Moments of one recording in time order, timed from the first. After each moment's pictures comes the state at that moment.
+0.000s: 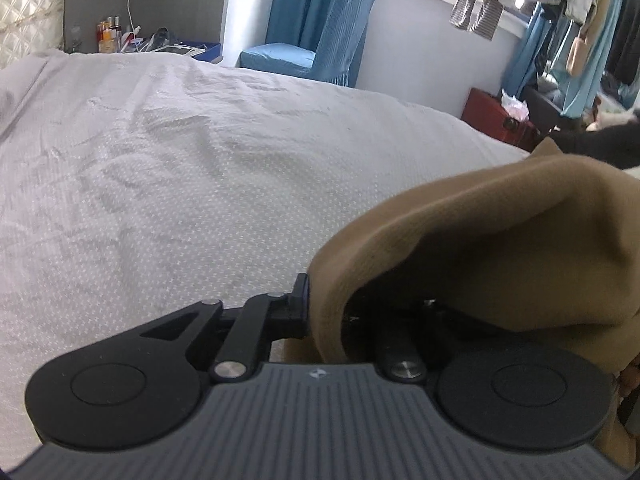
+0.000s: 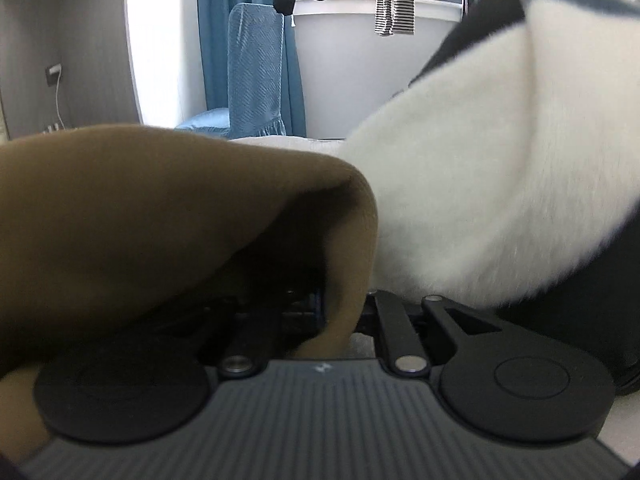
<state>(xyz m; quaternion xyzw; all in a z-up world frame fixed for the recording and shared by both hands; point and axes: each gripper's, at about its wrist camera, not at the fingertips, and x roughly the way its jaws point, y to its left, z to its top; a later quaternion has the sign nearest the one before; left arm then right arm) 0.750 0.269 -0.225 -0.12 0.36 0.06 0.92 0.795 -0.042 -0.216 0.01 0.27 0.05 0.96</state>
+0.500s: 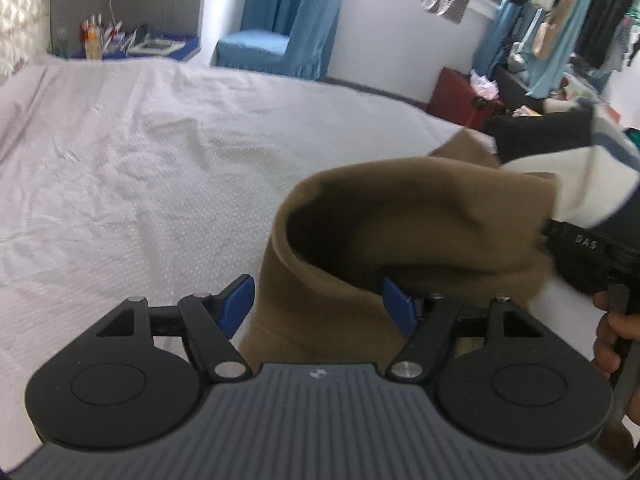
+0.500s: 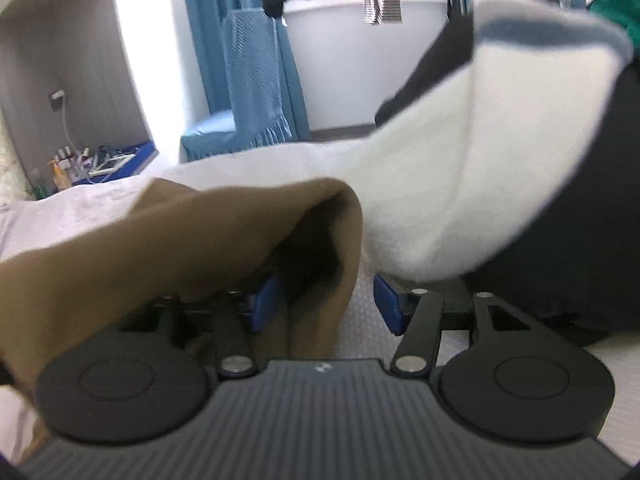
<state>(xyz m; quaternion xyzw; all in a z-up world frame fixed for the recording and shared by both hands) 0.663 0.244 -0.135 -0.12 0.38 0.01 0.92 0.733 -0.045 -0.153 0.05 0.29 0.06 0.95</state>
